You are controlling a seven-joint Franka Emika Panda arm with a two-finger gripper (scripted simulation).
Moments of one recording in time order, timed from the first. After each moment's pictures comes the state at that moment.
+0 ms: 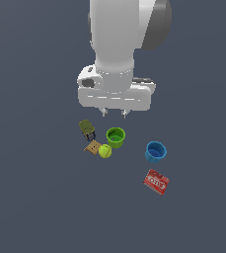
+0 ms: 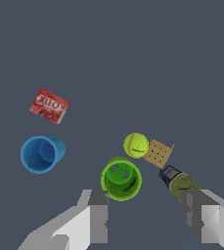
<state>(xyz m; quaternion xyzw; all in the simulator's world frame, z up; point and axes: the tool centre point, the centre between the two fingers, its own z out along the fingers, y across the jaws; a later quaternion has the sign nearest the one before) 0.014 0.006 0.306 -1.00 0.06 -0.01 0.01</state>
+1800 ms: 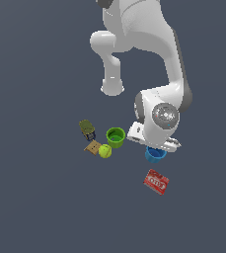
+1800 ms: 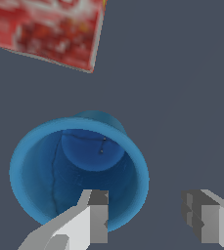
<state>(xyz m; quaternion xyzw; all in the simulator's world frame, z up) 0.000 0.167 0.090 -0.97 0.18 0.14 0.03</state>
